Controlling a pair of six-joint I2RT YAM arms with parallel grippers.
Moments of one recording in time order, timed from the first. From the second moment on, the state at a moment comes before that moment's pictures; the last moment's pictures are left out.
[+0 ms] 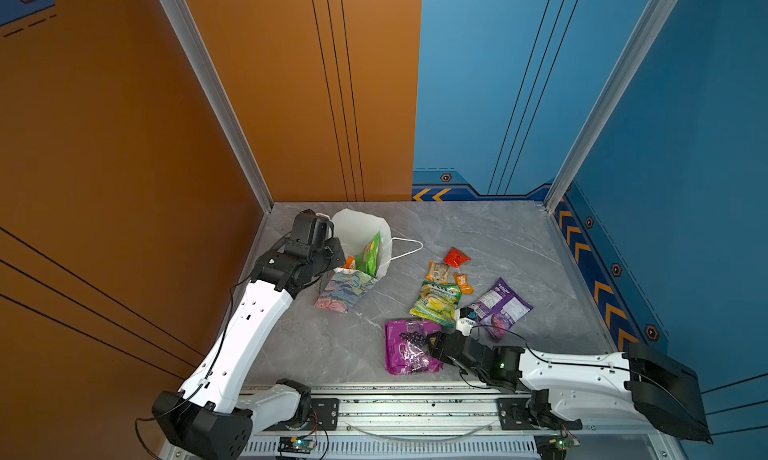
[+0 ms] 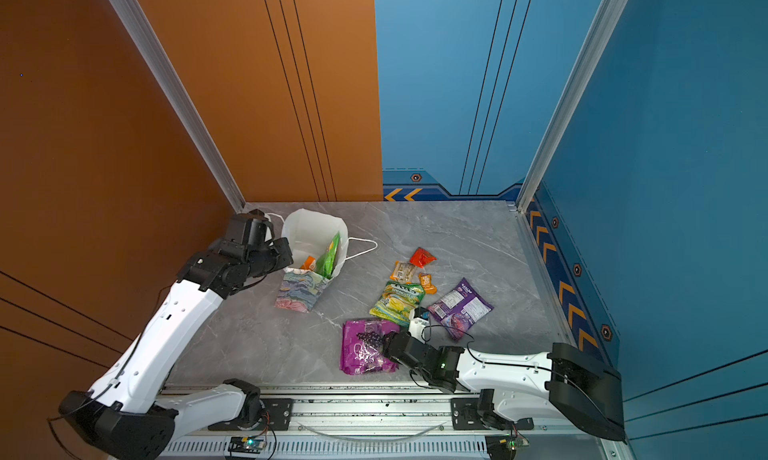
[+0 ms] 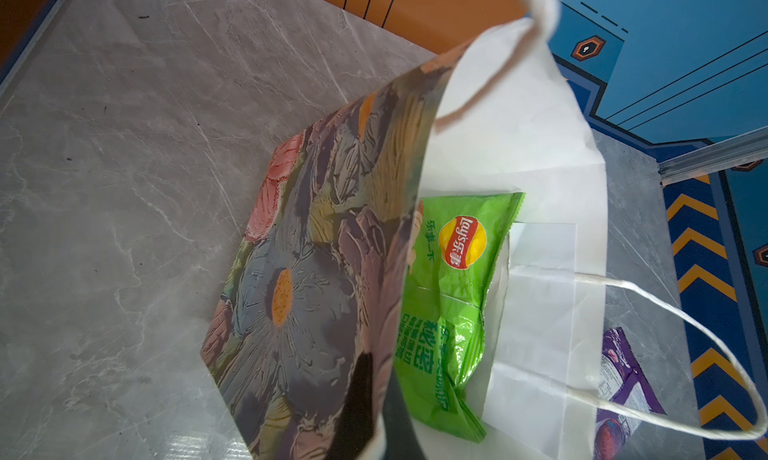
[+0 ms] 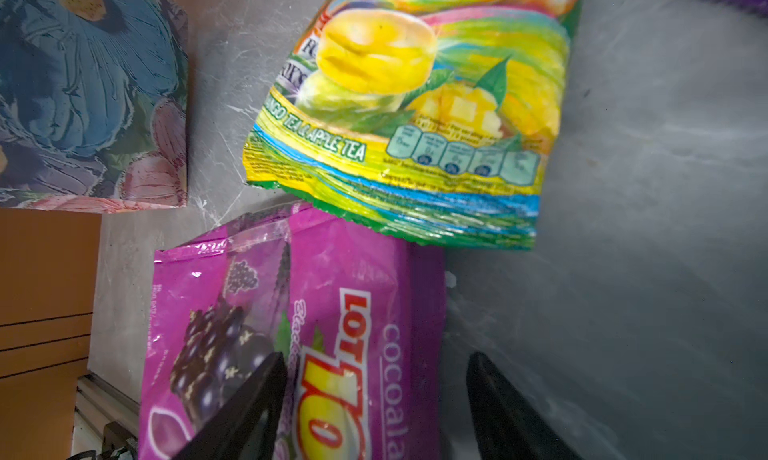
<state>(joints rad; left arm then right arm) -0.32 1.19 1.30 -0.89 -0.10 -0.60 1.18 1.19 0.40 -0.04 0.36 1.30</state>
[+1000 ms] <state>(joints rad) -0.32 1.19 1.30 -0.89 -0.10 -0.59 1.21 1.28 0.42 0.12 0.35 1.37</state>
